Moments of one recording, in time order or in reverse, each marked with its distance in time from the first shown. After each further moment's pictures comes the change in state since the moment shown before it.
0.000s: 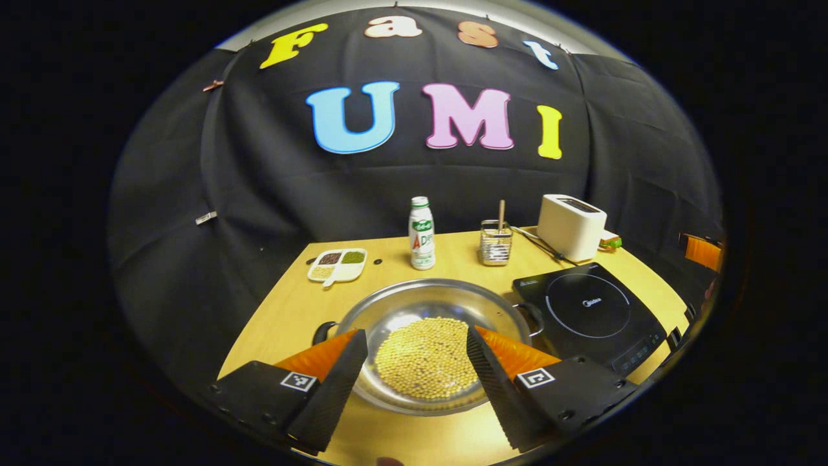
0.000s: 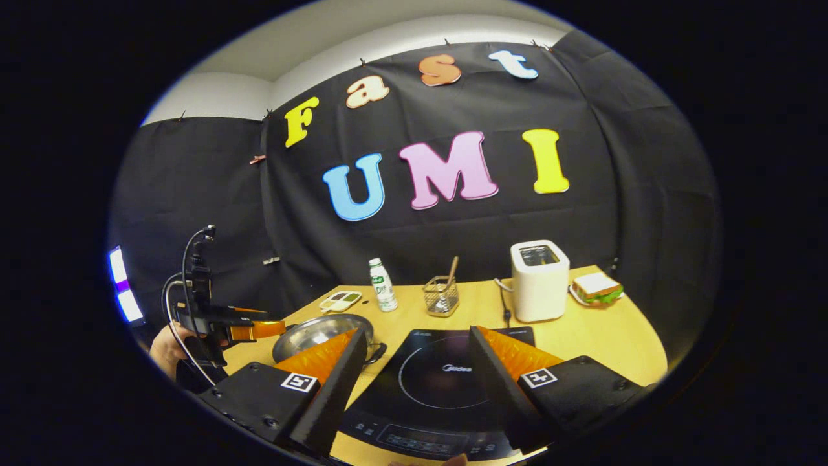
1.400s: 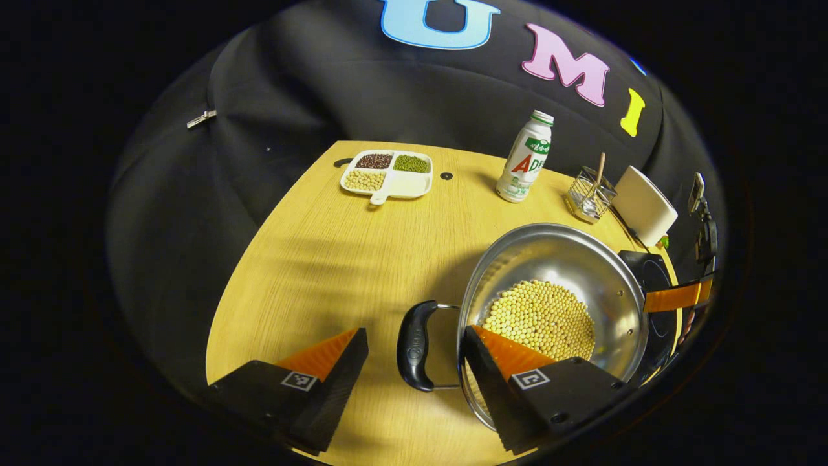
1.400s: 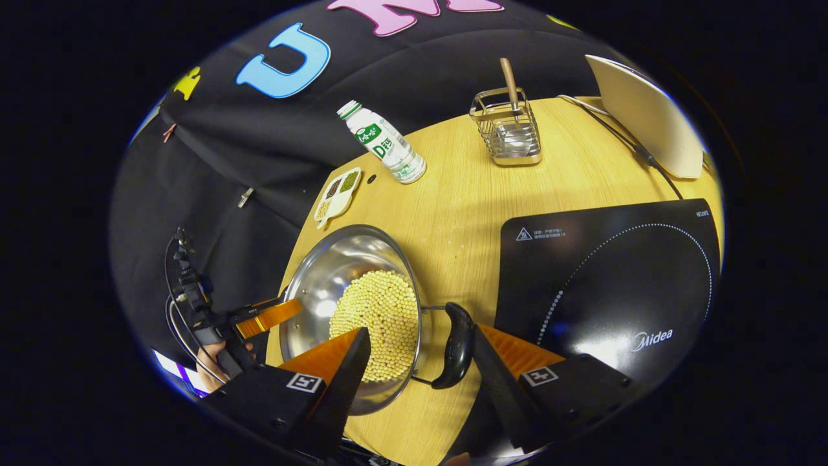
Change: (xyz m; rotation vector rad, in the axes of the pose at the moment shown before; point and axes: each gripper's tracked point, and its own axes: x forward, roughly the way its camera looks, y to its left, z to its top) left arm 0.138 0.122 -0.081 -0.162 0.398 -0.011; right arm 0.218 0.073 -0.169 0.353 0.733 -0.005
